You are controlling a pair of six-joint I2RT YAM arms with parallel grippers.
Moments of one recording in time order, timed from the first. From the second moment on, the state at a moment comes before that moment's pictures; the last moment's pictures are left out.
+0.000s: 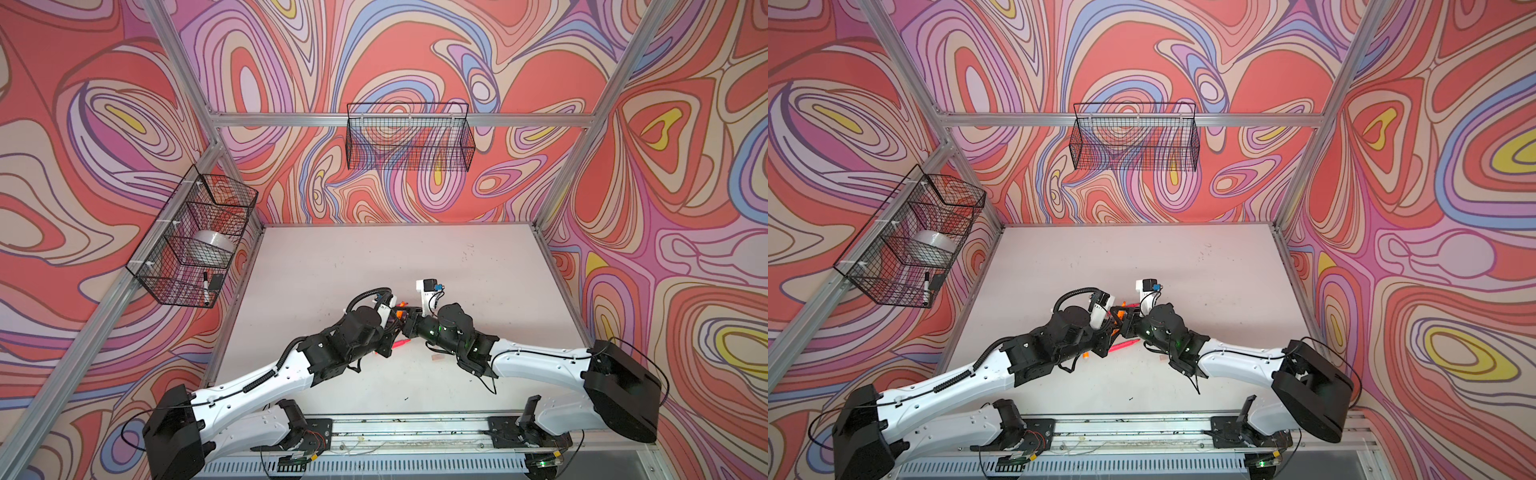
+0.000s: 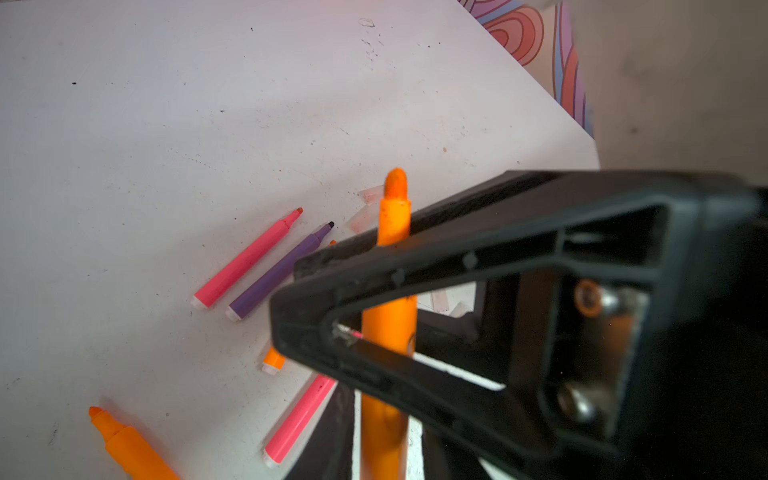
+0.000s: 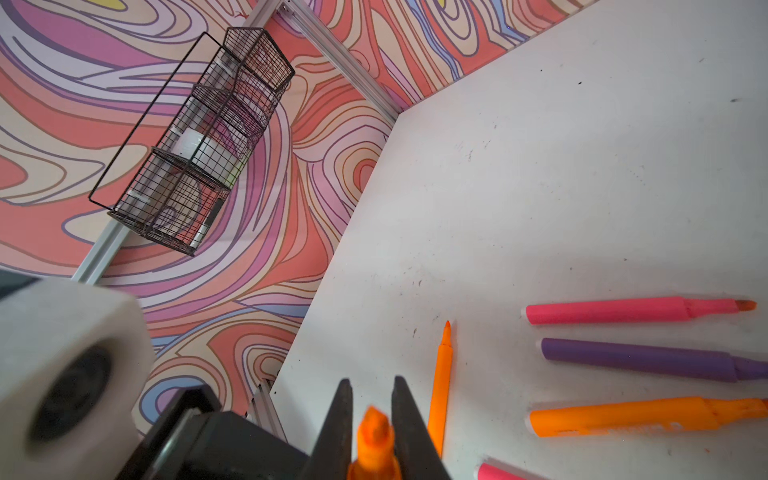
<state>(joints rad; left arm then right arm) -0.92 1.07 0.70 -0.22 -0.10 -0.40 0.94 1.39 0.64 0.57 0.00 0.86</state>
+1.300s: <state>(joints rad) -0.89 0.93 0.30 0.22 -0.28 -0.42 0.98 1.05 0.61 0.12 0.29 0.83</state>
